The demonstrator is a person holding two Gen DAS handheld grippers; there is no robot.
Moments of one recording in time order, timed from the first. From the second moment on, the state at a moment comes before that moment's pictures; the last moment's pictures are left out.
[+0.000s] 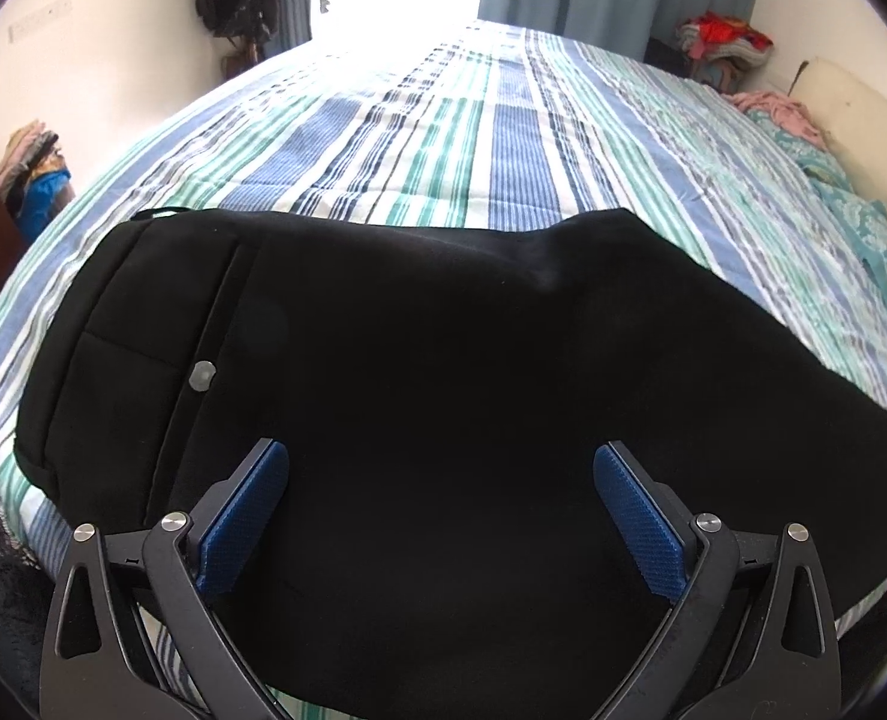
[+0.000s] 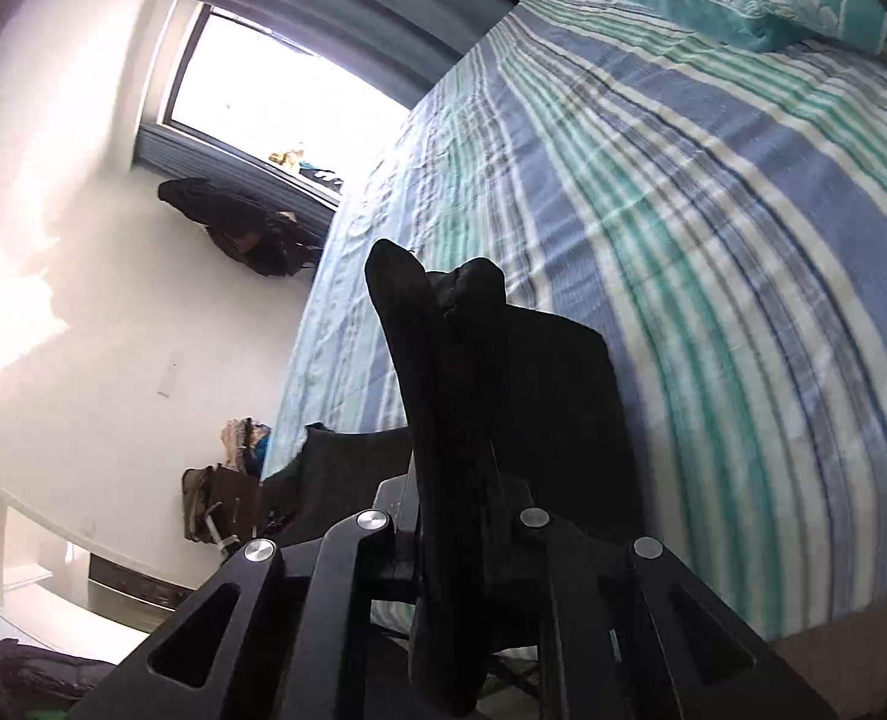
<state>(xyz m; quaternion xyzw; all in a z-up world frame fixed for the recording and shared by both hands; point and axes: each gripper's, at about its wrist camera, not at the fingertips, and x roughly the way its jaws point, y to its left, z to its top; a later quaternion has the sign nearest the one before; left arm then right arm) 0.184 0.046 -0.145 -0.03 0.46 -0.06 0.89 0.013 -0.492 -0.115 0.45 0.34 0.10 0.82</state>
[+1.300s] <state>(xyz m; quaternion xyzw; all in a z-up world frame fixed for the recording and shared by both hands) 0.138 -0.103 -0.132 0.05 0.49 -0.27 0.83 0.046 -0.210 -0.105 0.15 0.33 0.04 0.93</state>
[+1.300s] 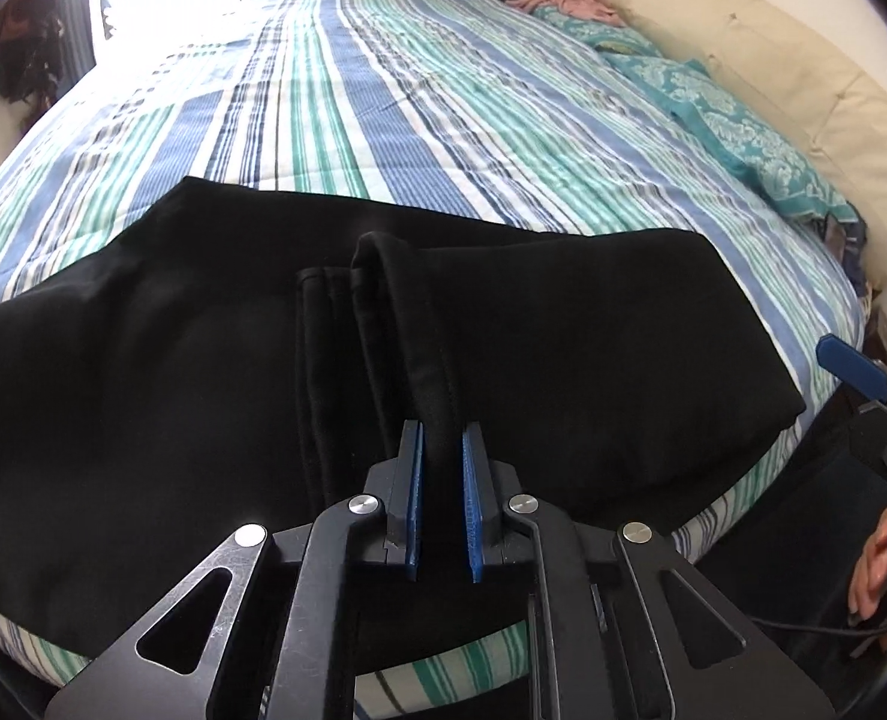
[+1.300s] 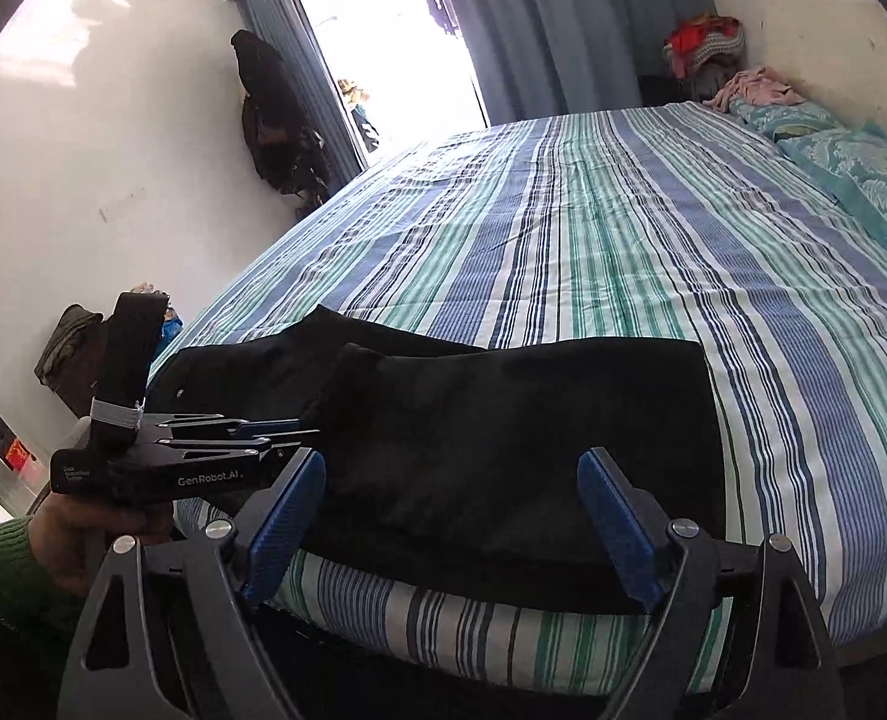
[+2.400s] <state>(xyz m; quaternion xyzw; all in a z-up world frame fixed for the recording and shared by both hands) 0.132 -0.025 -0.104 -0.01 0.44 -0.19 0.88 0.161 -0.360 -0.192 0.51 0.38 0.02 0.77</state>
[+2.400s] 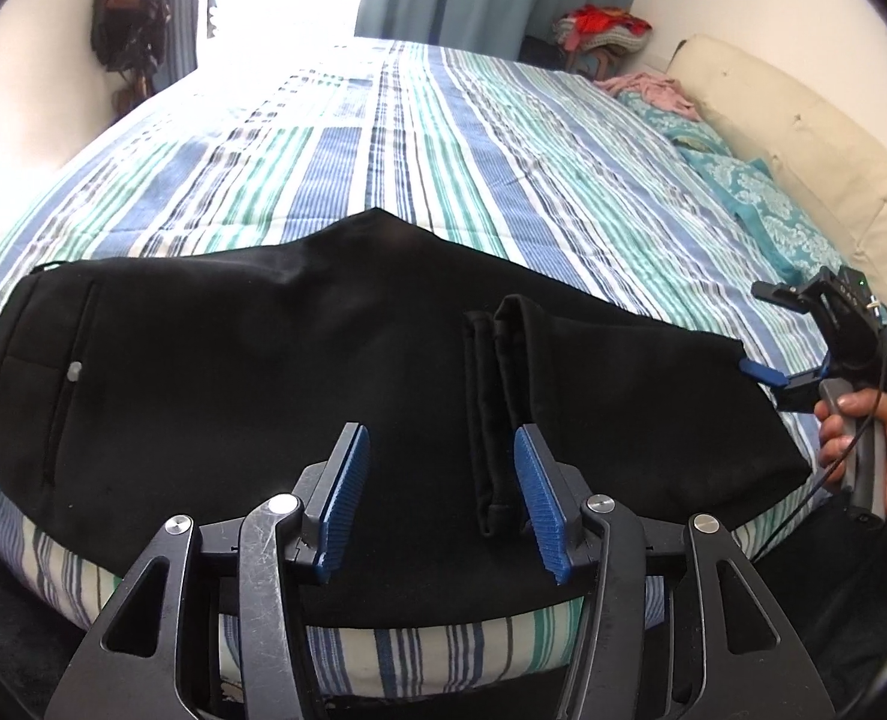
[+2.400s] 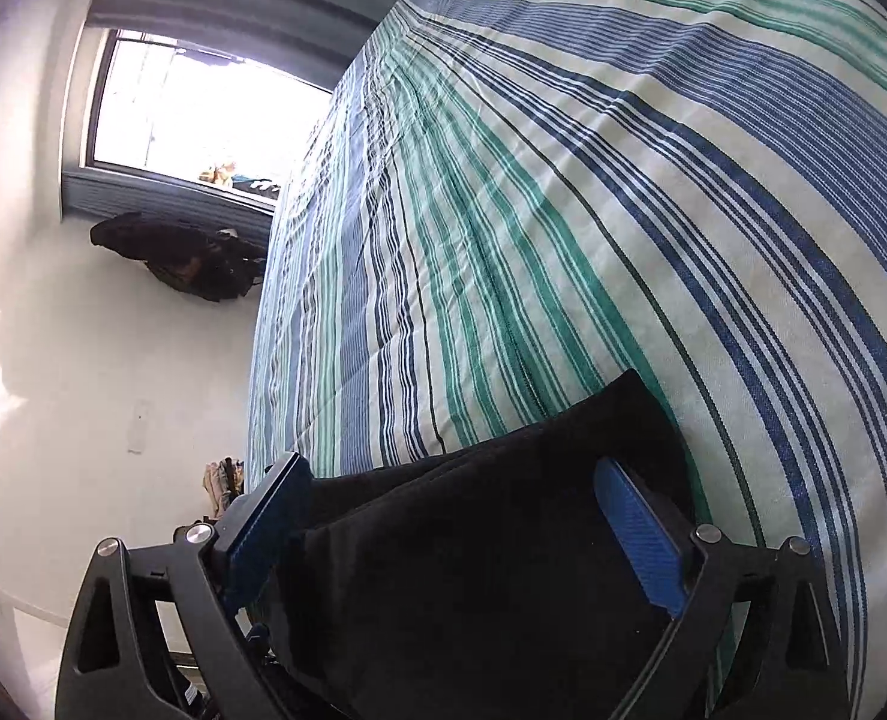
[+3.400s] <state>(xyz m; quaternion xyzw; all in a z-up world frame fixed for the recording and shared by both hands) 0.146 0.010 -0.127 0.00 0.47 -0.10 0.88 0.071 -0.215 -0.115 0.12 0.37 -0.05 0.92</state>
